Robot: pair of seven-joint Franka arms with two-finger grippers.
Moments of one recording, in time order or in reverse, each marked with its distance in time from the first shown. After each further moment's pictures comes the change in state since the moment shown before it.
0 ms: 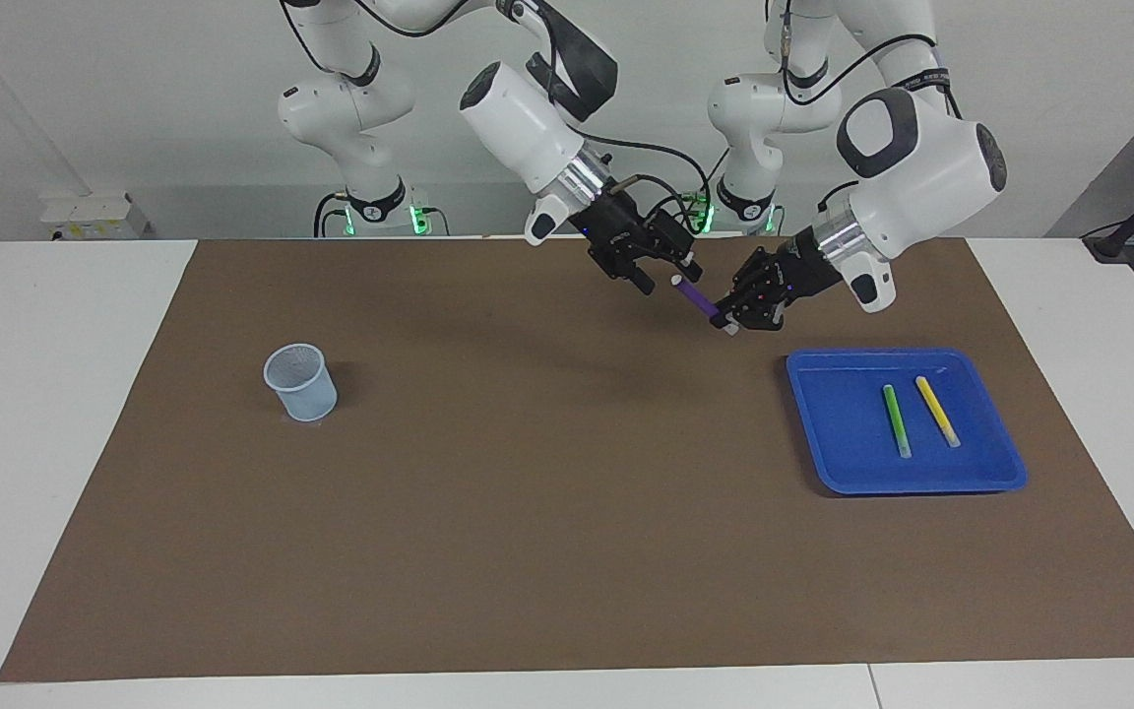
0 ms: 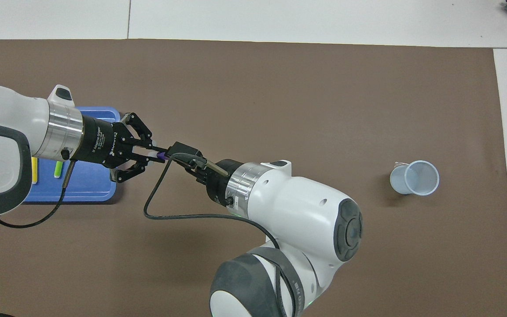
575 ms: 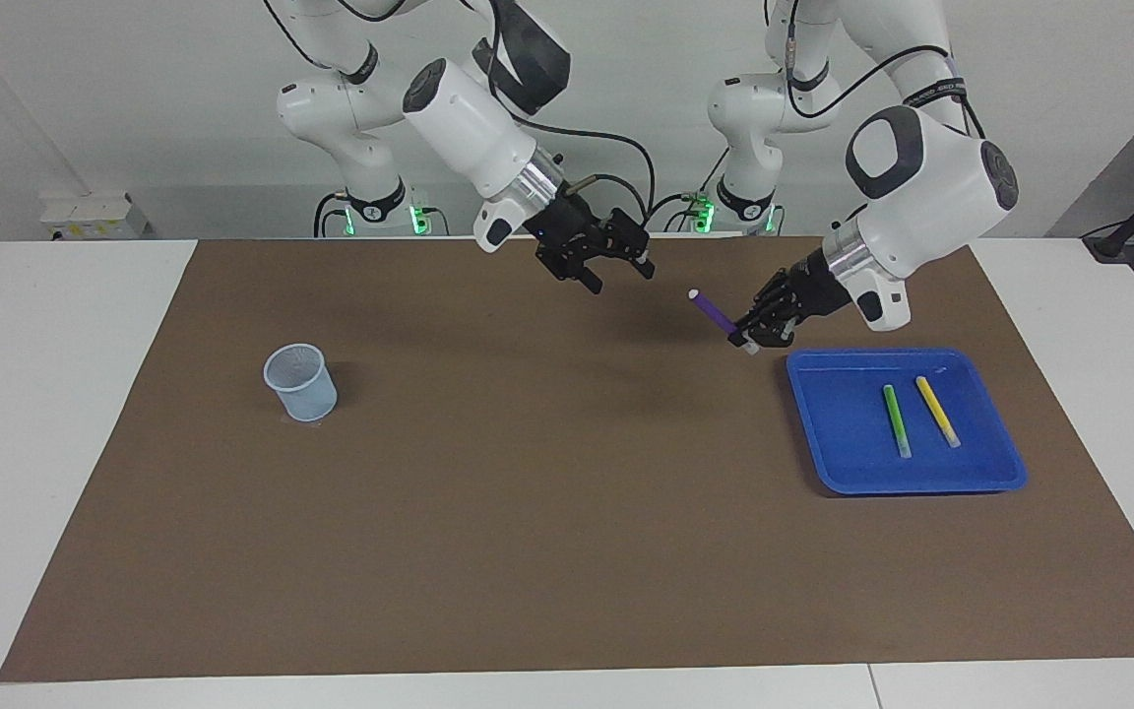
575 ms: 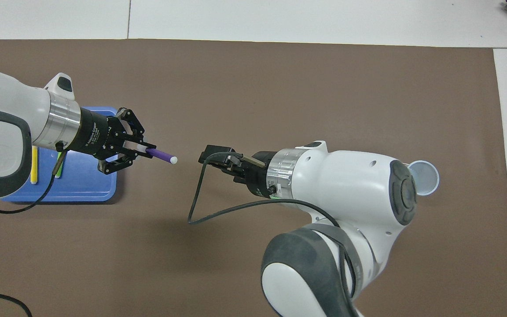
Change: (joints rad) left arm 0.026 0.055 0.001 0.050 0.086 -0.031 0.168; right arm -0.127 -0.070 0.000 -0.026 -0.008 -0.233 -0.146
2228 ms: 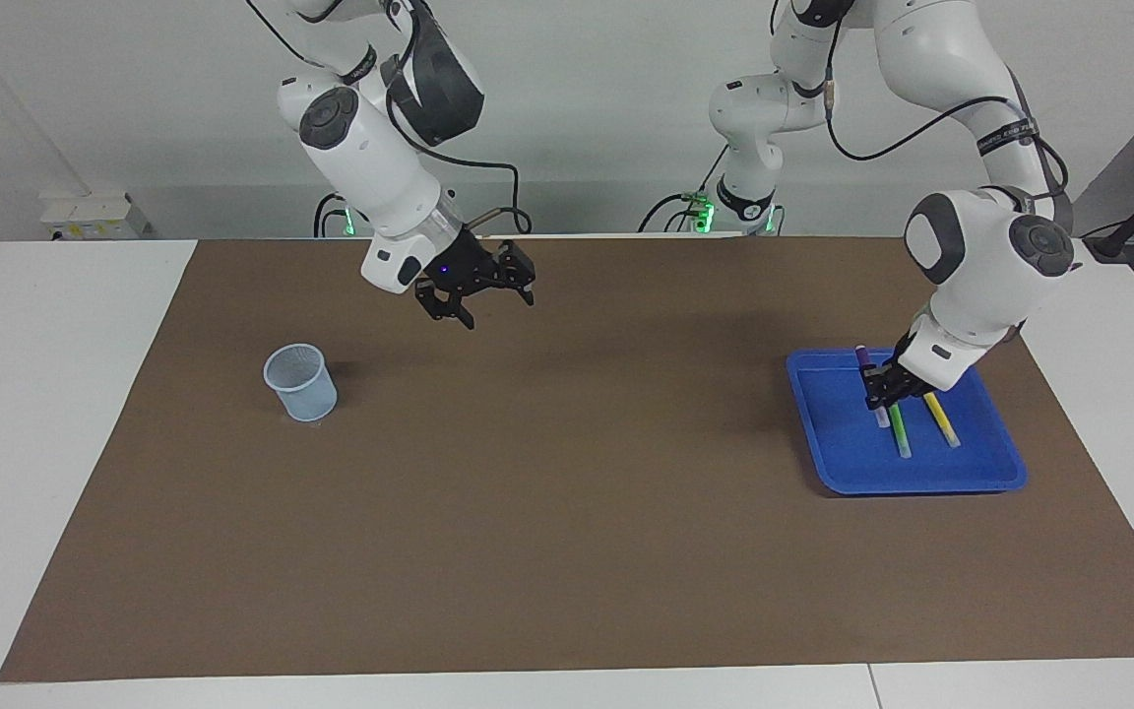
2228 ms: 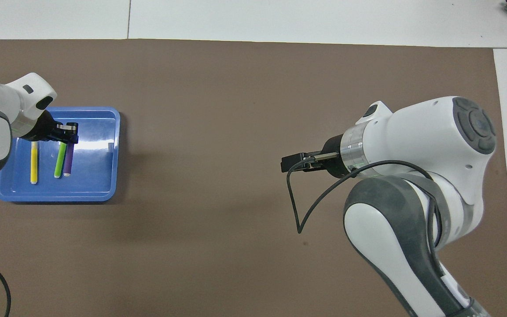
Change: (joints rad) left arm 0.130 0.157 0.043 0.033 0.578 0.154 1.166; right arm -0.282 -0.031 -0.005 0.029 -0.305 -0.502 -0.515
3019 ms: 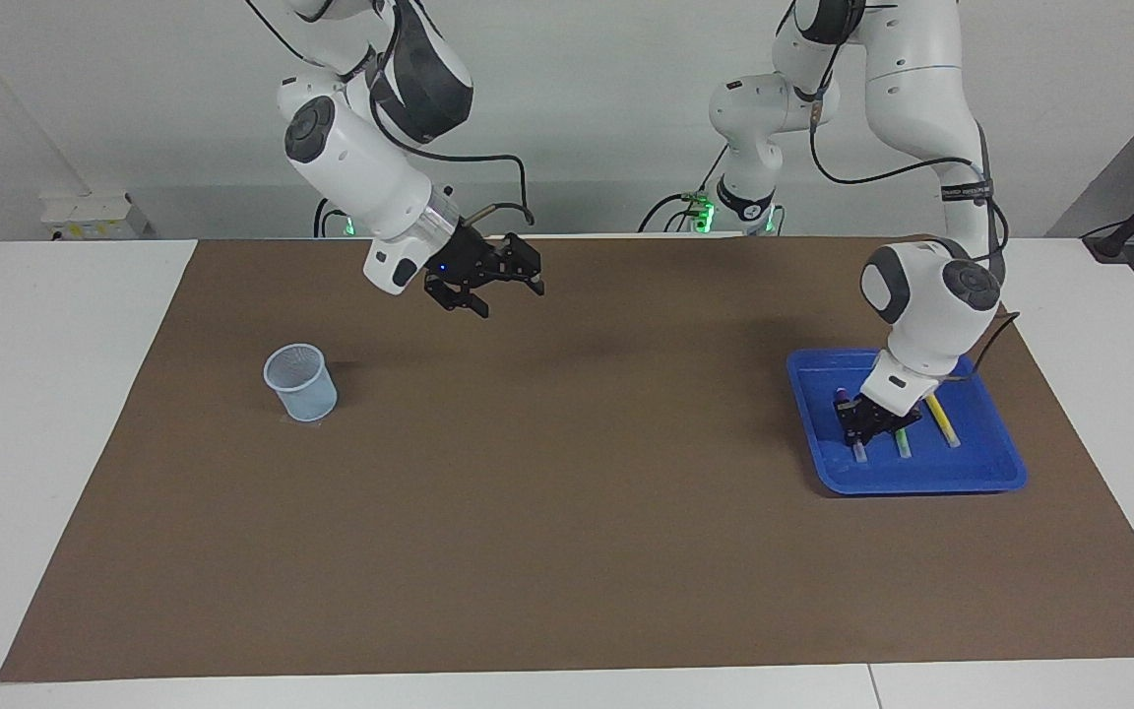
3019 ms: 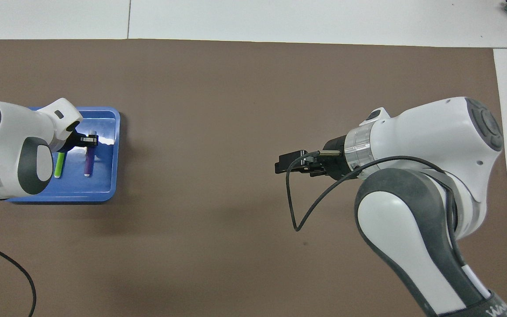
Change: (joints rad) left arm 0.002 0.096 0.015 -0.209 0.001 0.438 0.118; right arm -0.016 -0.002 -0.002 -0.012 0.147 -0.026 0.034
